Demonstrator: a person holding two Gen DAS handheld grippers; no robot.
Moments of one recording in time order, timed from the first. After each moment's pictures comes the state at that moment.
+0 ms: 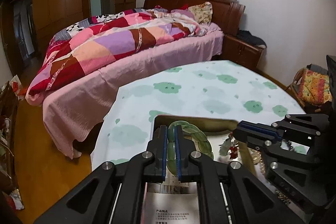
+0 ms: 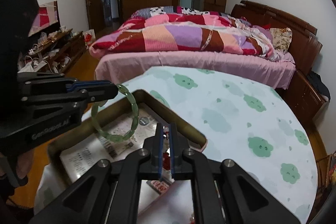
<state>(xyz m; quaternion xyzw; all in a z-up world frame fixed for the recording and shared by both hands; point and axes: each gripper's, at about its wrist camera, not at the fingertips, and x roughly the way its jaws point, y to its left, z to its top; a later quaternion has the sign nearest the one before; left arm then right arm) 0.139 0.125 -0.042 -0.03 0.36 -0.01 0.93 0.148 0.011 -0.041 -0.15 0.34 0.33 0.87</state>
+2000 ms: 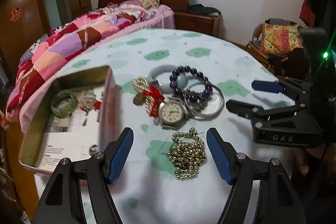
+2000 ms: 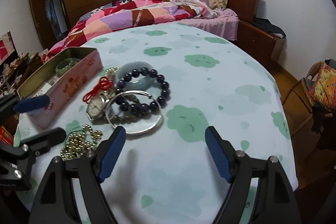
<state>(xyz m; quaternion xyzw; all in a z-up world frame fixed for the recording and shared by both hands) 0.046 -0.055 -0.082 0.06 0.39 -0.13 0.91 0.081 -0.198 -0.088 -0.04 0.38 0.17 0.91</state>
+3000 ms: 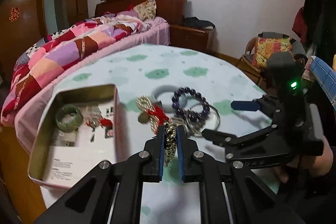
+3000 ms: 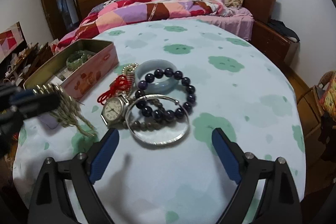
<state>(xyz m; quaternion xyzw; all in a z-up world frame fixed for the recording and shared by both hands) 0.041 -0.032 -0.049 0.03 0.34 -0.15 0.93 0.093 -0.165 -0.090 -0.07 0.40 0.21 0.89</state>
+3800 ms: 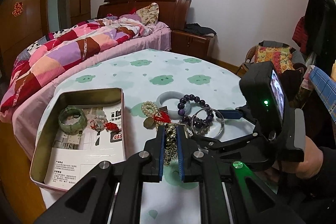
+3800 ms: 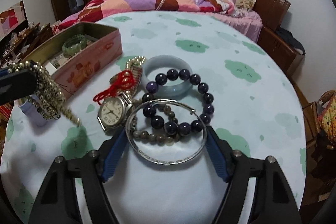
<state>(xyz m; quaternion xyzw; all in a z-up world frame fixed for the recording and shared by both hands) 0.045 -0.018 -0.045 0.01 0.33 -0.16 0.93 0.104 -0.139 -0.100 -0.13 0.41 0.22 0.88</state>
